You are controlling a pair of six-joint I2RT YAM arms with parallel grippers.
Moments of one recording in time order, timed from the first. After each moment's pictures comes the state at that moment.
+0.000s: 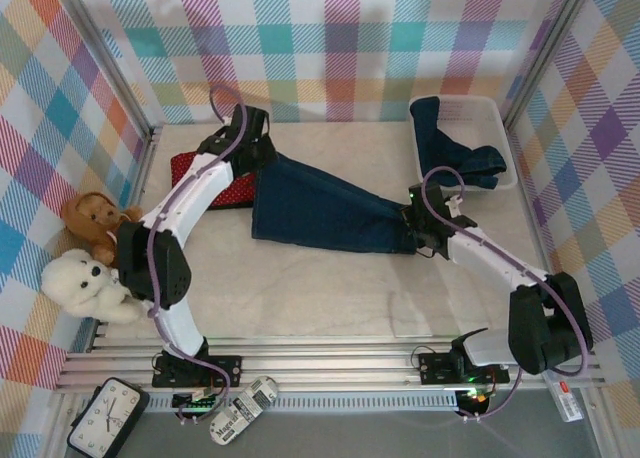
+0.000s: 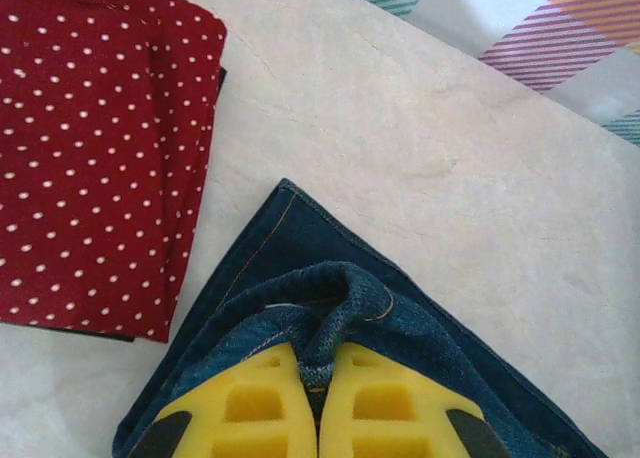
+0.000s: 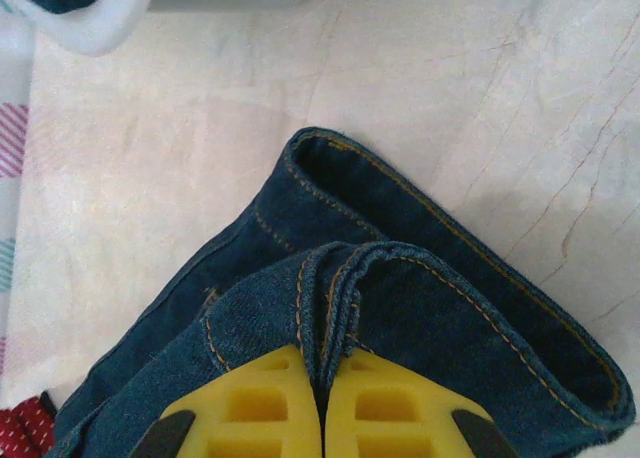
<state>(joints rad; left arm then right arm) -0.33 1.83 1.70 -0.71 -0.16 -0.68 0.37 1.36 0.81 -0.34 0.22 1.42</state>
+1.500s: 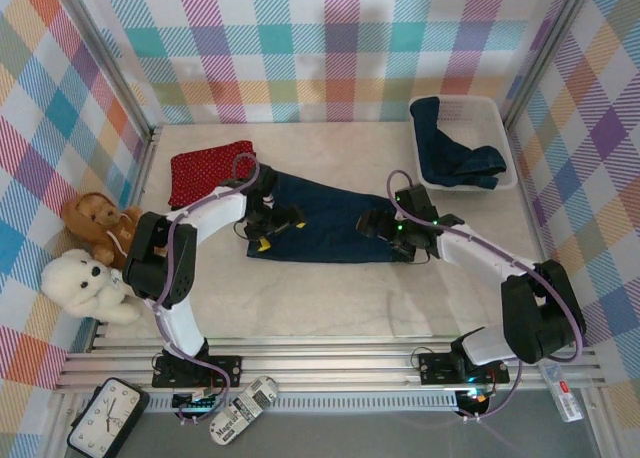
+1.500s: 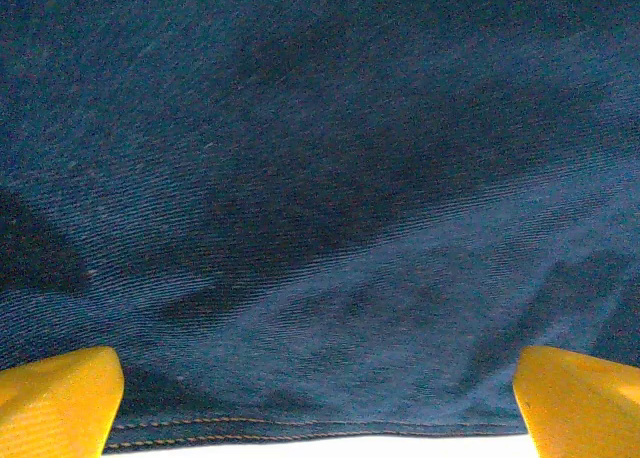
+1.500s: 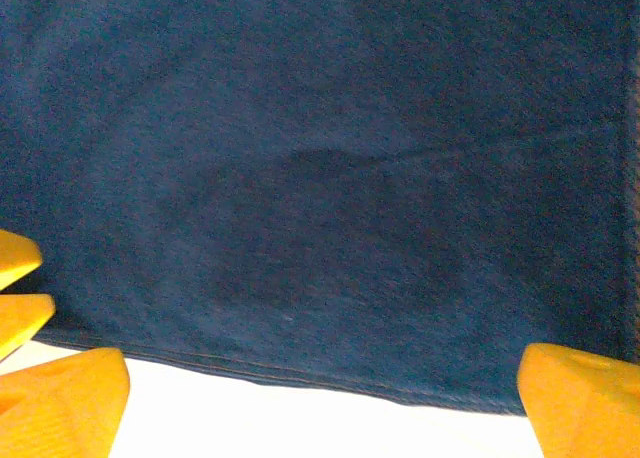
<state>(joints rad) -0.38 1.81 1.27 -0.73 0.27 -0.83 0.44 1.42 0.86 -0.34 -0.22 0.77</state>
